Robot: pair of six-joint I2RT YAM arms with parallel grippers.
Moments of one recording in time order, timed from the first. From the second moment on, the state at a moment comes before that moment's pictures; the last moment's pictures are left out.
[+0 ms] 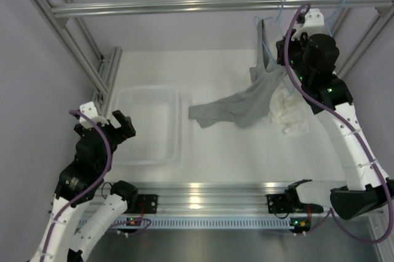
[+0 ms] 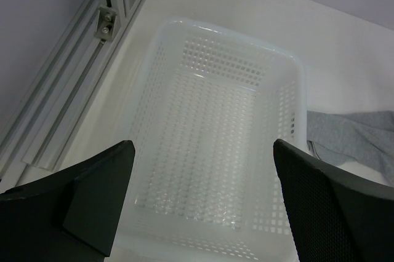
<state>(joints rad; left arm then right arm) -0.42 0.46 0.92 -0.78 -0.56 -0.42 0.31 1.23 1.53 -0.38 0.14 0.08</state>
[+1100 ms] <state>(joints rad) -0.42 0.73 0.97 -0.68 -0.15 -0.45 0.31 0.72 1.19 -0.36 -0.10 0.11</state>
